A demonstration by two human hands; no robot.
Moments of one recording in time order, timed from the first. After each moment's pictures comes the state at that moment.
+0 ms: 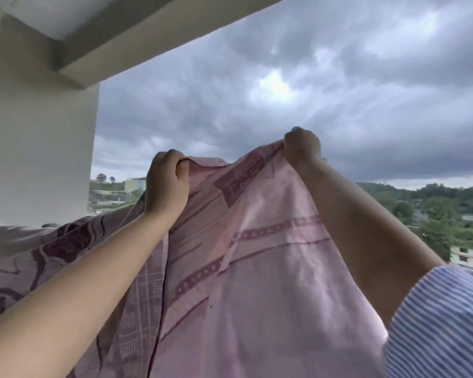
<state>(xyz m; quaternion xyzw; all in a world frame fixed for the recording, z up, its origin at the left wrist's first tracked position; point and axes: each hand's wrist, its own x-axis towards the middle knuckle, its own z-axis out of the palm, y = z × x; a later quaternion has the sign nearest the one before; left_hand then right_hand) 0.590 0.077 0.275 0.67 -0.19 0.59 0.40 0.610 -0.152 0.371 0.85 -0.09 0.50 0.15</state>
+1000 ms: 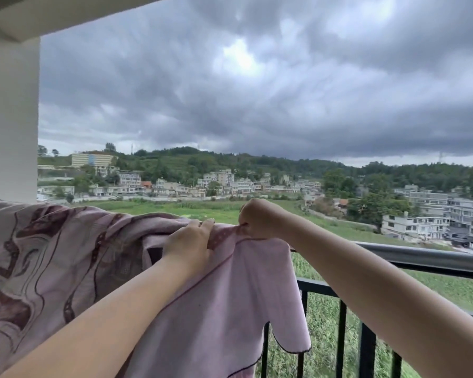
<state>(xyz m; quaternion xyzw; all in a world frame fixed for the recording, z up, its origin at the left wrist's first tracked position) 0.522 0.046 0.145 0.93 -0.24 0.27 0.11 0.477 -0.100 0.210 0.95 0.12 0.20 0.22</state>
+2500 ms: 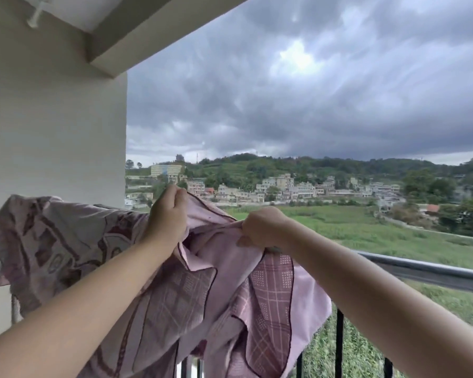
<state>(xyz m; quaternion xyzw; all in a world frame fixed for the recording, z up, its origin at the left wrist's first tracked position) 0.532 0.147 0.186 0.72 -0.16 0.41 0.54 0.550 -0.021 0.204 0.92 0.20 0.19 0.28</state>
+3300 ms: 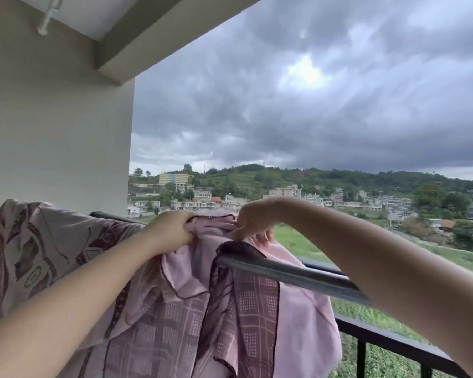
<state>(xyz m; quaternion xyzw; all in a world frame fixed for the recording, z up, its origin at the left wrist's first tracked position) 0.619 0.146 0.198 0.94 -0.15 0.24 0.18 0.627 -0.027 0.249 0.98 0.21 -0.01 0.03</state>
